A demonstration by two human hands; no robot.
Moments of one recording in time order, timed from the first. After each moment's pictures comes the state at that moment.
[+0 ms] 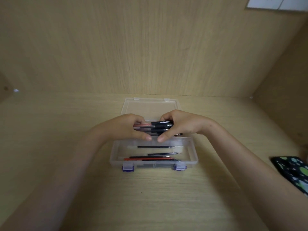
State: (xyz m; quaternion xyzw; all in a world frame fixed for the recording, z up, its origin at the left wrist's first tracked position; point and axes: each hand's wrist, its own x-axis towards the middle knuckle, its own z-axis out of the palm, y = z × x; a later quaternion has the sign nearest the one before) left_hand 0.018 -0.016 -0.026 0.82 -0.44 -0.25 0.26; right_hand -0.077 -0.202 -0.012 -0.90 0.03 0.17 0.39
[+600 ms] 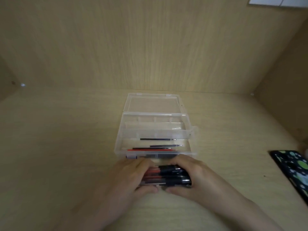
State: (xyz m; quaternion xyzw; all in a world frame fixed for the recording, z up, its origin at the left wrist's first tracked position) left_hand -0.112 0.051 -0.063 0.84 -0.52 0.01 0.18; right_hand -0.217 -0.136 -0.052 -0.94 -0.02 -0.01 0.33
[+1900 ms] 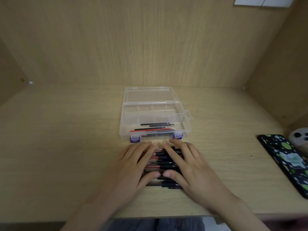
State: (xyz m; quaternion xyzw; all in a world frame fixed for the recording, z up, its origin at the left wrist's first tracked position) left_hand -0.140 0.063 -0.088 0.85 -0.51 0.06 0.15; right_hand -0.250 -0.114 -0.079 -0.99 0.01 -0.10 0.11
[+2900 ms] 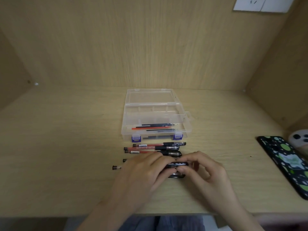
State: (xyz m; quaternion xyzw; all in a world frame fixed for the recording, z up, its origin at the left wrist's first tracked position) left_hand -0.172 0.047 -0.057 0.78 -0.55 0.16 0.24; right_hand -0.271 -0.112 -0.073 -0.84 0.03 -0.28 0.46
